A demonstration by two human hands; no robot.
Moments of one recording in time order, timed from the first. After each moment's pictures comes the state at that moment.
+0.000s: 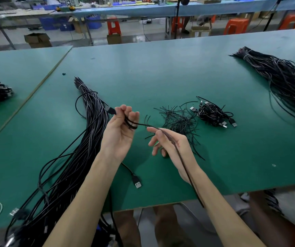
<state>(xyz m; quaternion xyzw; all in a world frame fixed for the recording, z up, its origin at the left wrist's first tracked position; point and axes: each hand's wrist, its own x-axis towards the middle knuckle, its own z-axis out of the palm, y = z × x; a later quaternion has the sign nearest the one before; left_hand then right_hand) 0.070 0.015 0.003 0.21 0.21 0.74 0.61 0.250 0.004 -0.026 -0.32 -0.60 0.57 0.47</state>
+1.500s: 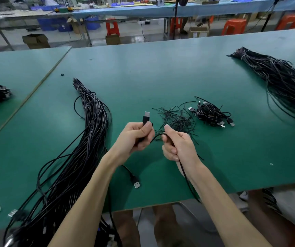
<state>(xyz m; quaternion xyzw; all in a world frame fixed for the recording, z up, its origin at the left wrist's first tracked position) 0.082 0.002 0.004 0.53 0.41 0.47 0.58 0.260 0.010 -0.016 -0.35 -0.47 0.68 0.45</state>
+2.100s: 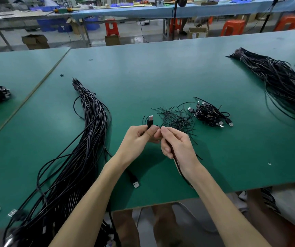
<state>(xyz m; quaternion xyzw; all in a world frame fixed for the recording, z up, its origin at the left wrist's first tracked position) 0.097 0.008 -0.014 0.60 0.47 0.50 0.41 0.256 0.009 -0.017 -0.33 -0.52 0.63 0.48</state>
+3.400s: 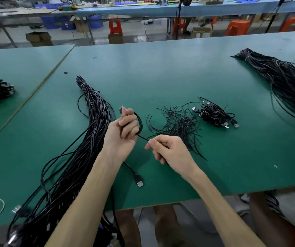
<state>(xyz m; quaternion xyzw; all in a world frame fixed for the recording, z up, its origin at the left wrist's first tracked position) 0.065 0.007 0.010 0.14 0.16 0.65 0.73 0.246 0.001 -0.021 -0.37 -0.67 0.53 0.37</state>
